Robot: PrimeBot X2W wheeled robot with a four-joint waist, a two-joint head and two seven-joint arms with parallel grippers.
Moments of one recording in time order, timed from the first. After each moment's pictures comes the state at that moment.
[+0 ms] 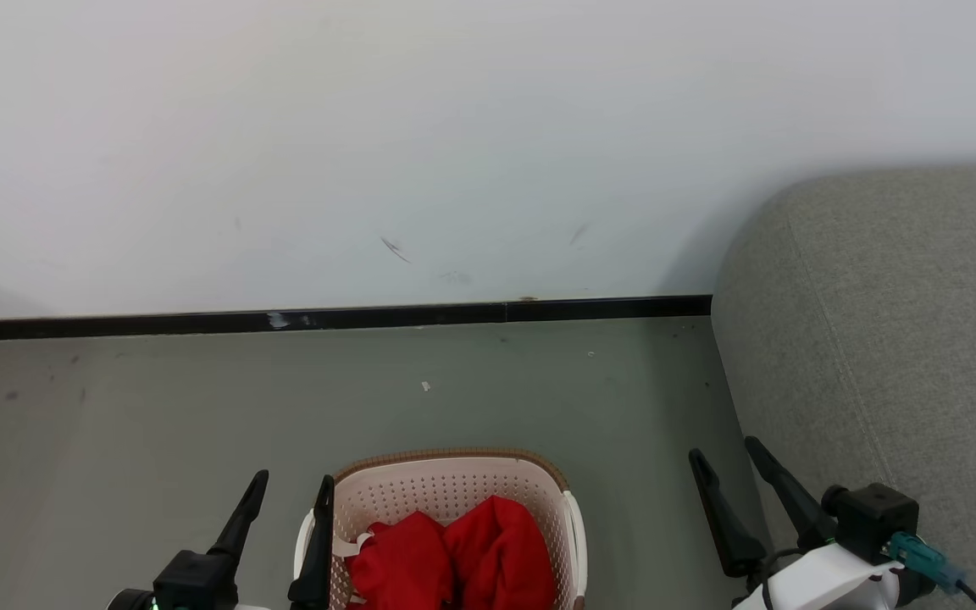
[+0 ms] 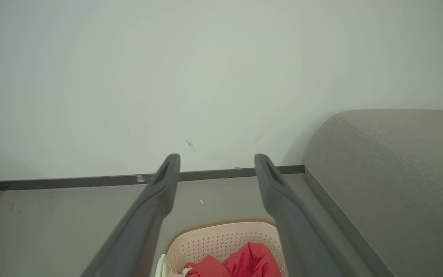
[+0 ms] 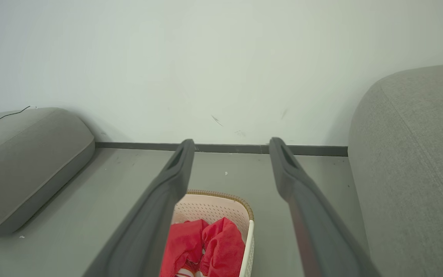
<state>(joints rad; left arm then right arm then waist) 0.04 0.06 -0.20 0.10 -0.30 0.05 -0.22 0.02 -0.04 0.13 0.13 0.21 0.13 -0.22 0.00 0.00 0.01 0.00</state>
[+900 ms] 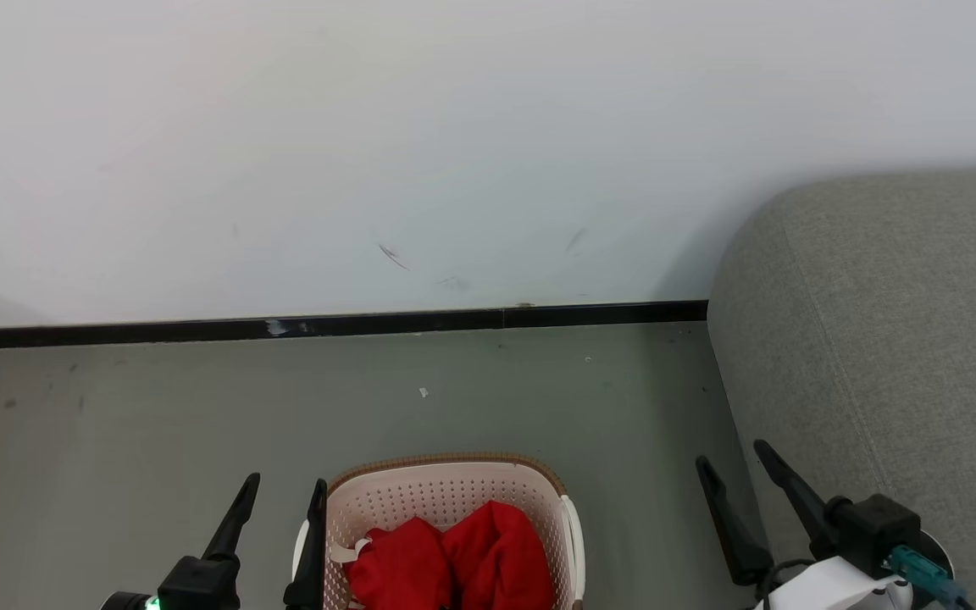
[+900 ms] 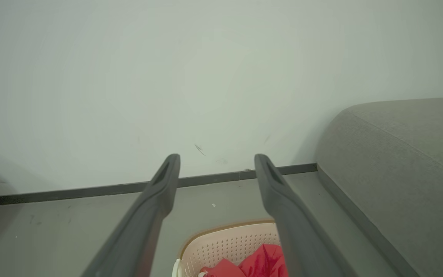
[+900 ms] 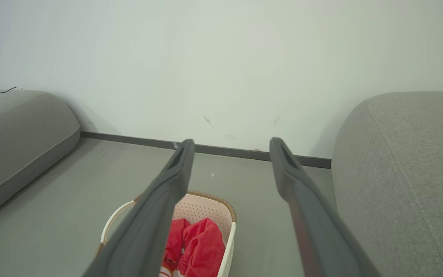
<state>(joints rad) 0.04 0.06 -0.19 0.13 -0.22 0.07 -0.25 0.04 -0.04 0.12 0.11 0.08 0.13 -0.25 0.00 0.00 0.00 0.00</state>
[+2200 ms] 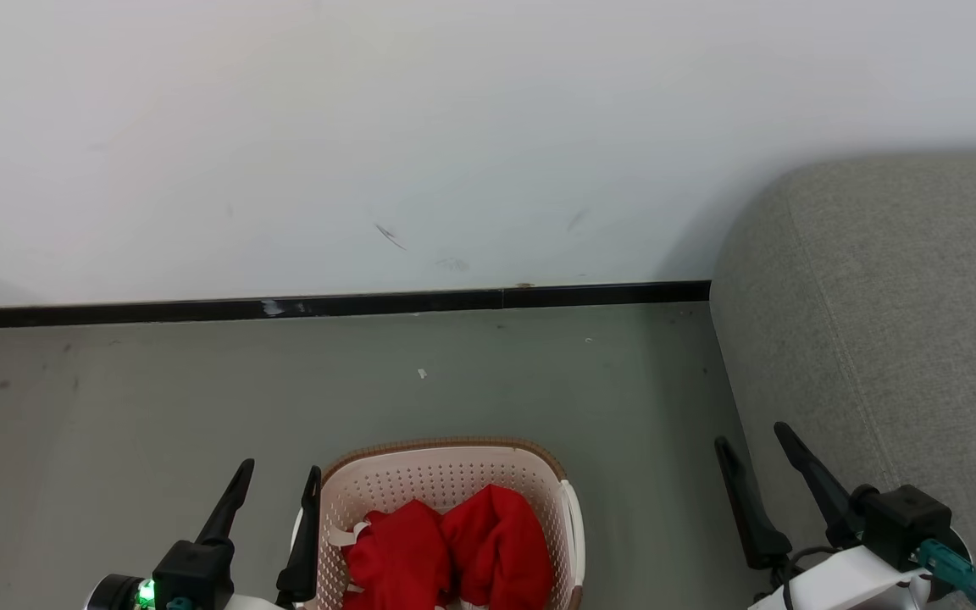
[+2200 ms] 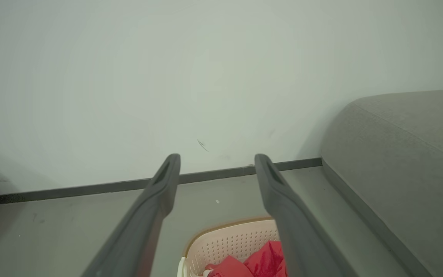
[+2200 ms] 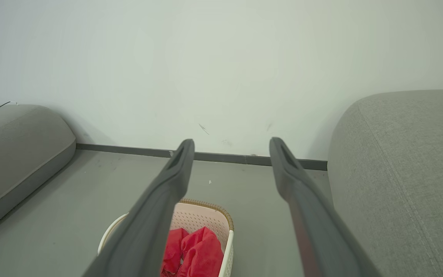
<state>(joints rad) 0.01 0.07 -0.17 0.14 -0.22 0.06 -0.25 0.04 -0.04 0.08 0.07 0.11 0.13 -0.25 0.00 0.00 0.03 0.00</state>
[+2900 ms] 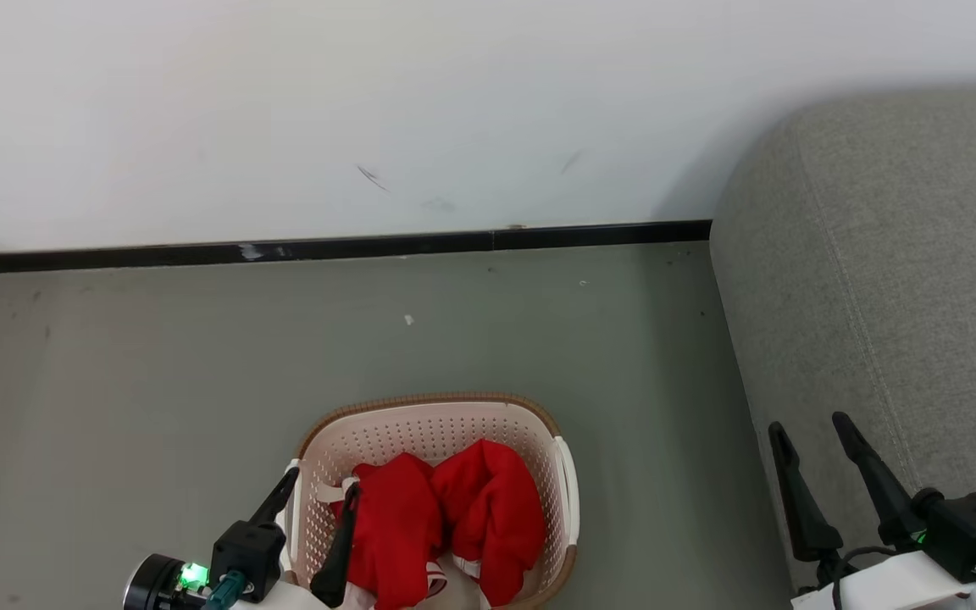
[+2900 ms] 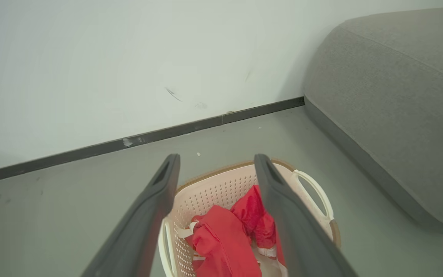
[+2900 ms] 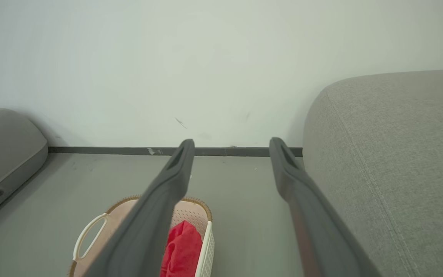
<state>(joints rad) -0.10 0.07 -0.27 0.34 -0.17 0.00 -0.23 0.10 -0.04 -0.02 -0.04 0.10 0.13 -0.25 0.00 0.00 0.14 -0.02</state>
